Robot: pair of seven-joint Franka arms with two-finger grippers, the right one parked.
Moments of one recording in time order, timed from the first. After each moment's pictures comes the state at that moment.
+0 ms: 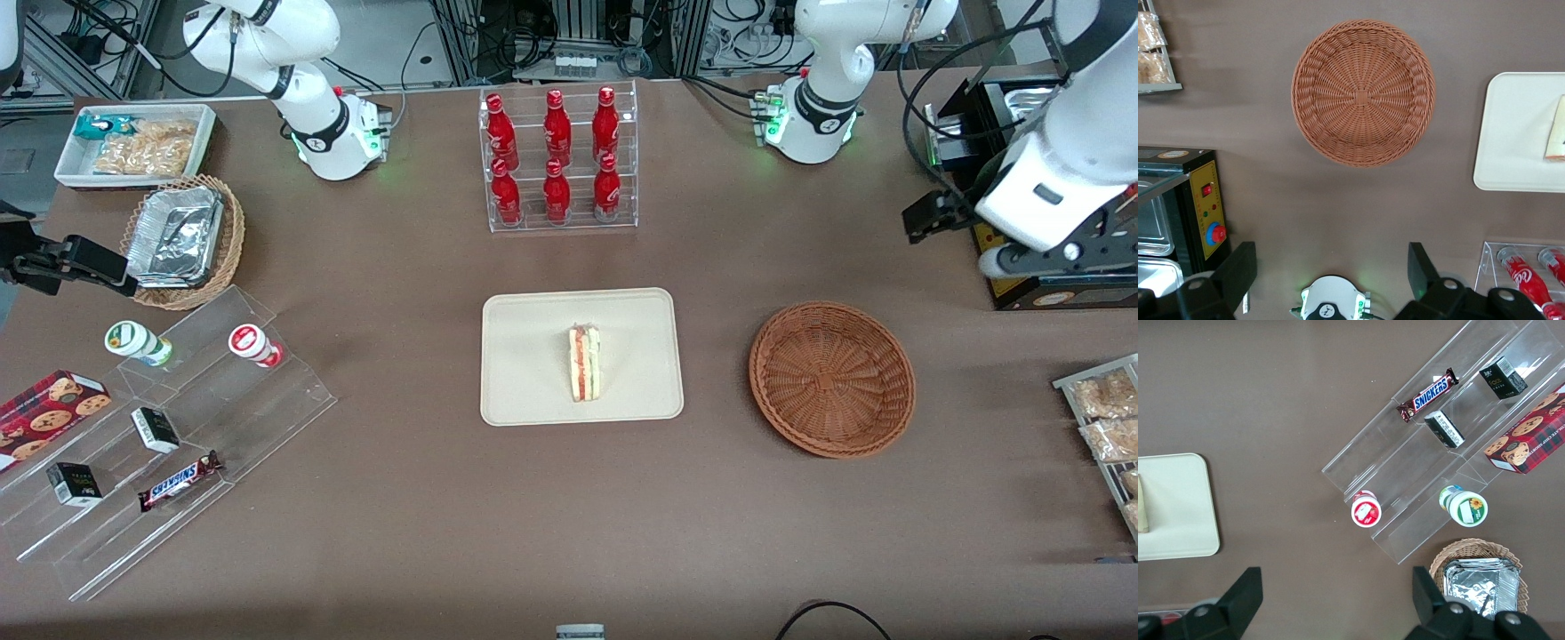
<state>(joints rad) -0.03 0.04 -0.14 -1.44 0.06 1.31 -0.19</state>
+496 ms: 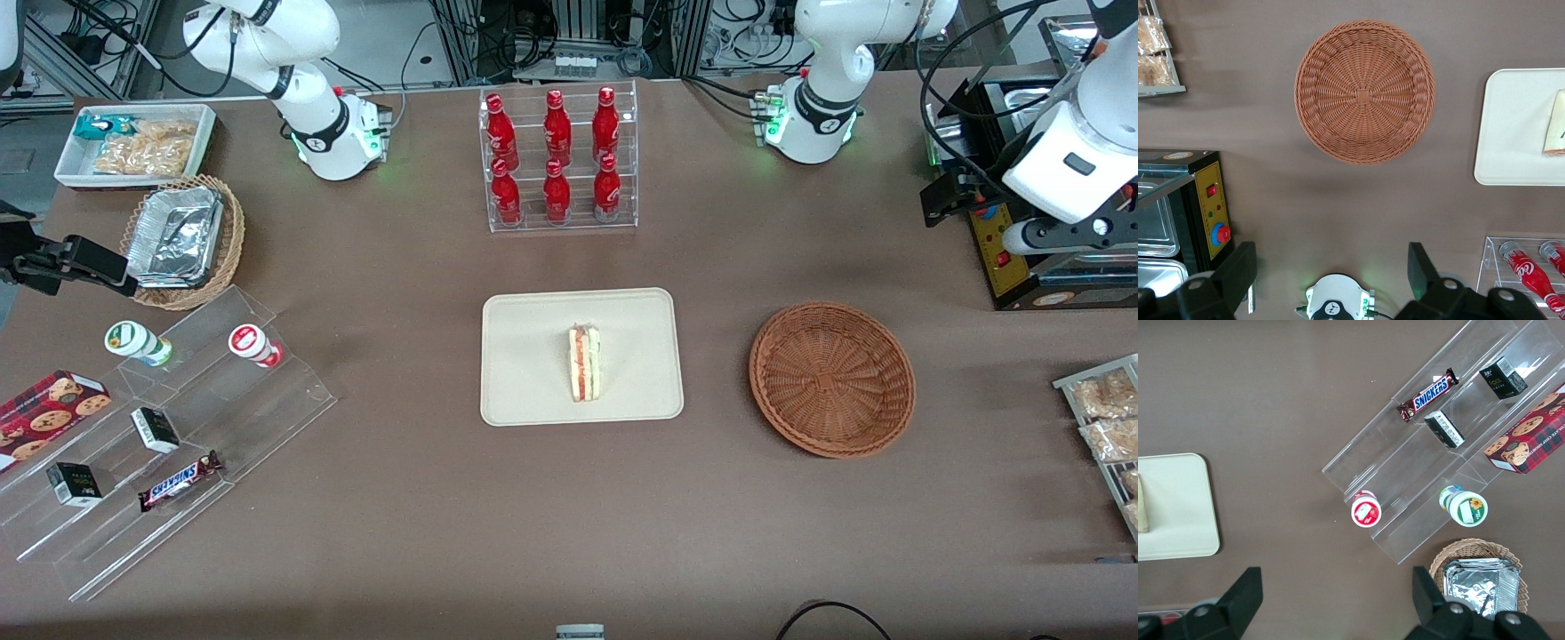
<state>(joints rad) -0.01 0.02 -0.14 -1.45 0.05 1.31 -0.16</state>
